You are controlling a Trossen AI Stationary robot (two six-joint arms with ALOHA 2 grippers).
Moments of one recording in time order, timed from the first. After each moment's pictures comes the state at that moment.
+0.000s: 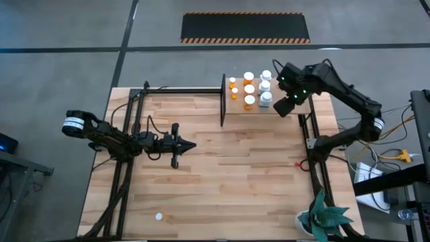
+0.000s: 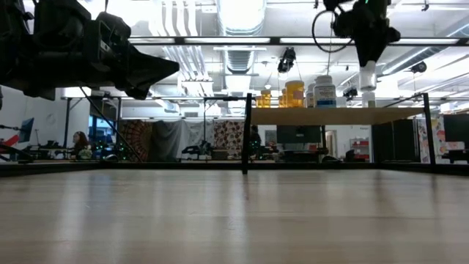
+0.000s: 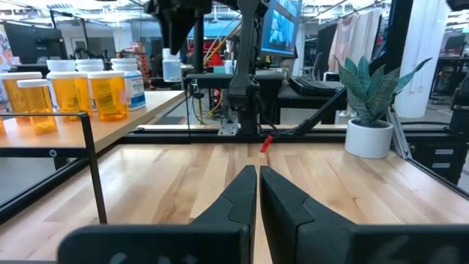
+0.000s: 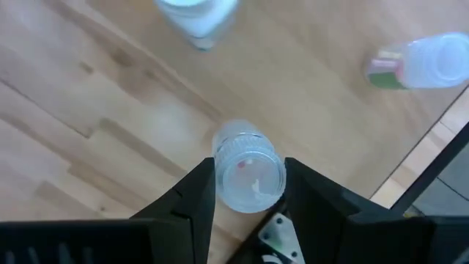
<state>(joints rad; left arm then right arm) -0.04 1.36 0.14 1.33 -0.07 0.01 -0.60 1.36 1.55 -1.57 0.07 0.28</state>
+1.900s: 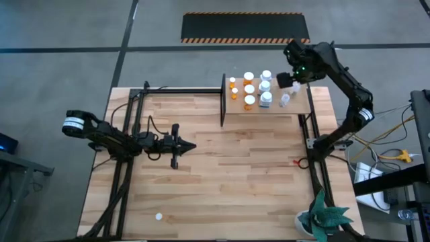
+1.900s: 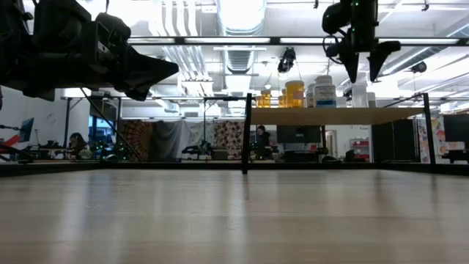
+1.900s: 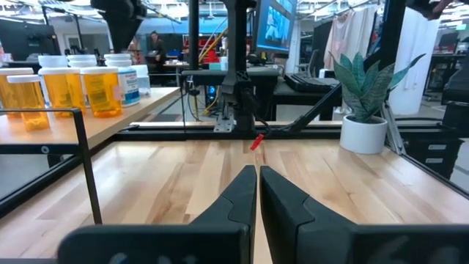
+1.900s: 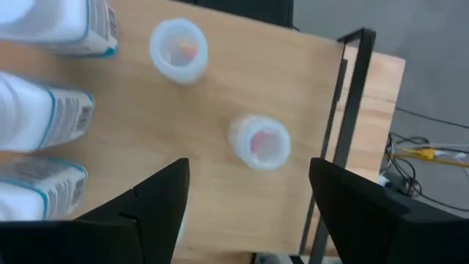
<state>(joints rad) -0.04 1.36 0.14 1.32 -0.06 0.01 -0.95 1.53 1.70 -1.53 0.18 0.38</state>
